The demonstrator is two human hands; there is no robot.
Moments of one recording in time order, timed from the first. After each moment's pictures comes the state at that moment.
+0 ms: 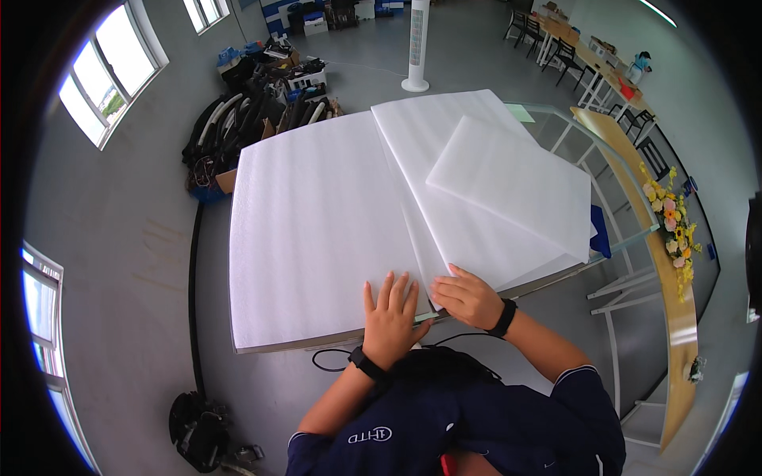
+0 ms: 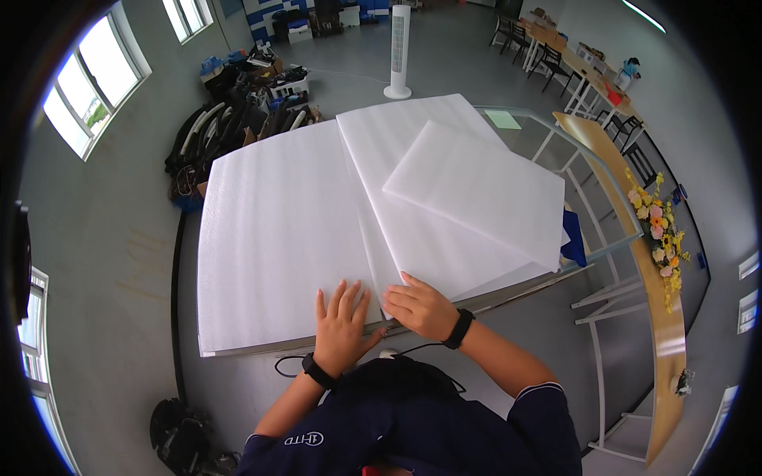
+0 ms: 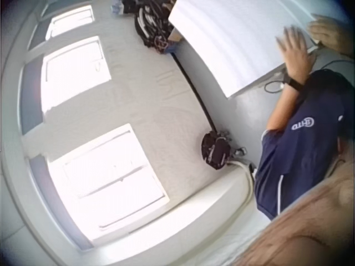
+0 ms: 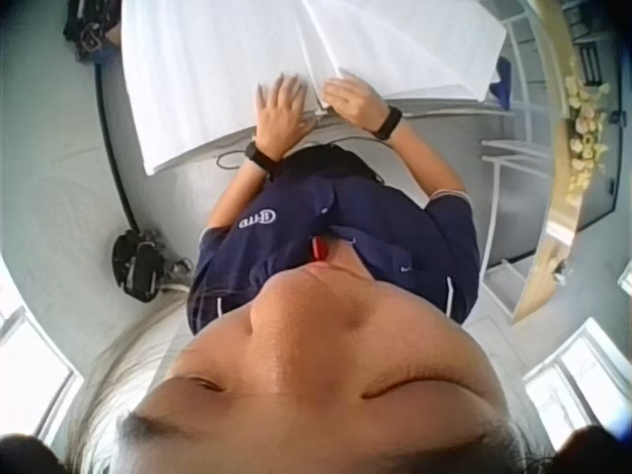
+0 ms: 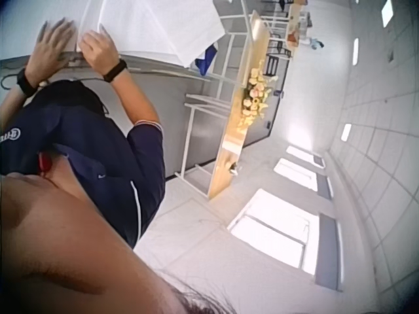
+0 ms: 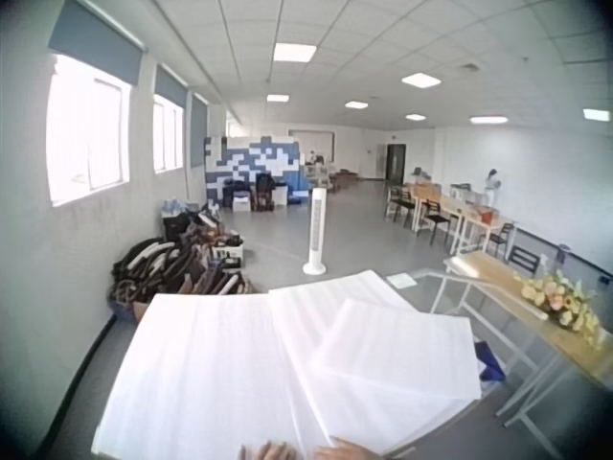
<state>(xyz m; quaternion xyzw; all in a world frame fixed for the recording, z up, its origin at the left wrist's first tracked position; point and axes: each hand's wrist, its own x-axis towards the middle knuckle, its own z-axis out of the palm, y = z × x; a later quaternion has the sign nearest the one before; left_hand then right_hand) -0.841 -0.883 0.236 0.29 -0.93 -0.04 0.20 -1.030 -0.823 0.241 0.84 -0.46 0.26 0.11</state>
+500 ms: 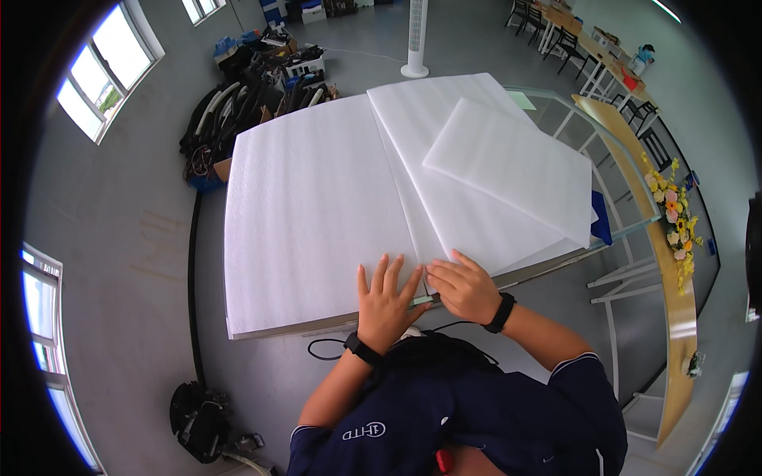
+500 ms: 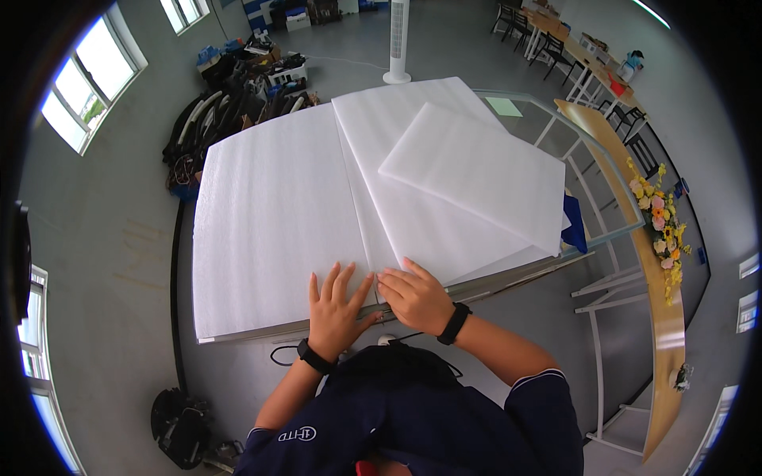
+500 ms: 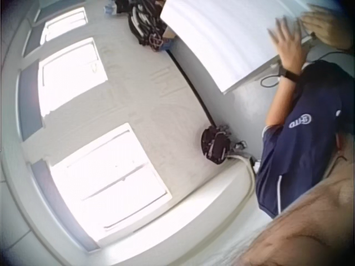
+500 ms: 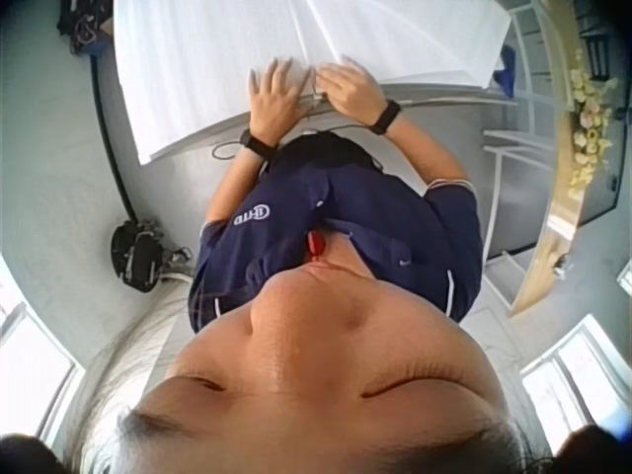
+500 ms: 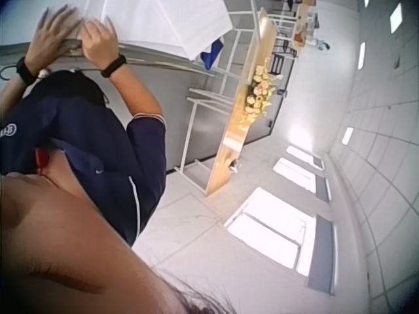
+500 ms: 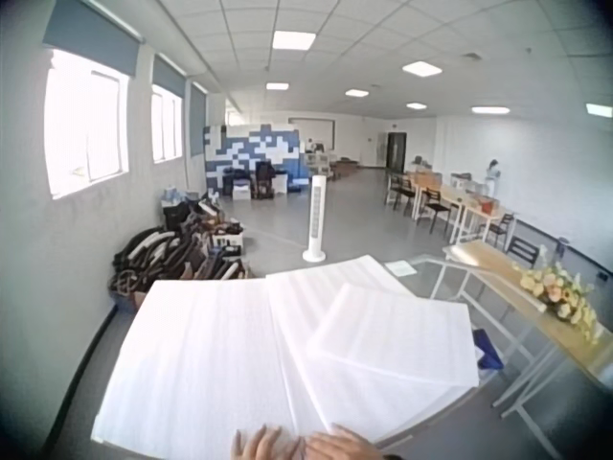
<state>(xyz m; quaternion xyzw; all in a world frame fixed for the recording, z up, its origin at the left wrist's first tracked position) -0.843 -0.883 0.231 0.29 -0.93 -0.01 0.22 -1.017 -0.815 0.245 0.80 -0.54 0.23 0.11</state>
